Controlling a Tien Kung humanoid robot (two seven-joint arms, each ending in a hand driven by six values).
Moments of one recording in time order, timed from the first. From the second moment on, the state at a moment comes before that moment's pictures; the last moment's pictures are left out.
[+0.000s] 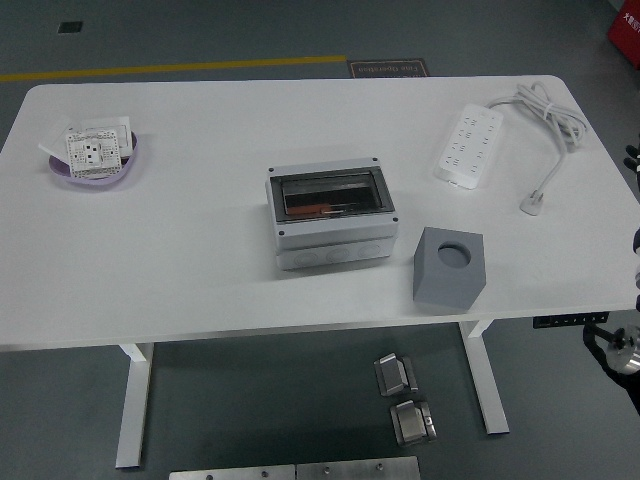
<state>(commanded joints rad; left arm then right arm) -0.15 0.27 -0.32 -0.31 0.33 0.14 0.16 0.03 -0.40 1.38 1.40 -0.70 -0.49 0.52</state>
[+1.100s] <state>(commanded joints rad) -0.13 0.28 -0.46 -0.42 0.57 0.16 0.19 0.01 -0.42 1.38 1.41 -0.71 -0.52 0.54</state>
